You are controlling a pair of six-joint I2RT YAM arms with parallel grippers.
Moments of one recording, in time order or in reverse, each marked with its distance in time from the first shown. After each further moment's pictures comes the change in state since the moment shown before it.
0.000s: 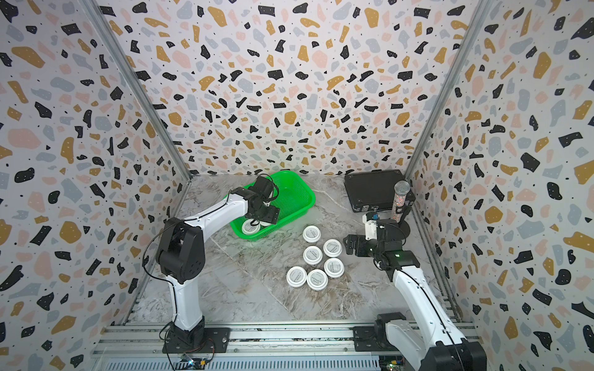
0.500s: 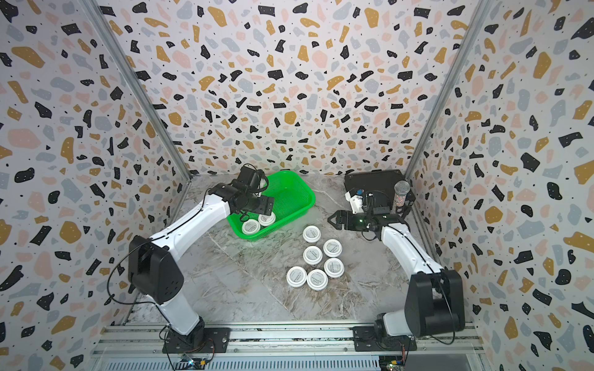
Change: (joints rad) left arm 0.005 -0.297 -0.069 0.002 -0.013 -0.005; right arm 0.025 0.512 0.417 0.023 -0.336 -0.002
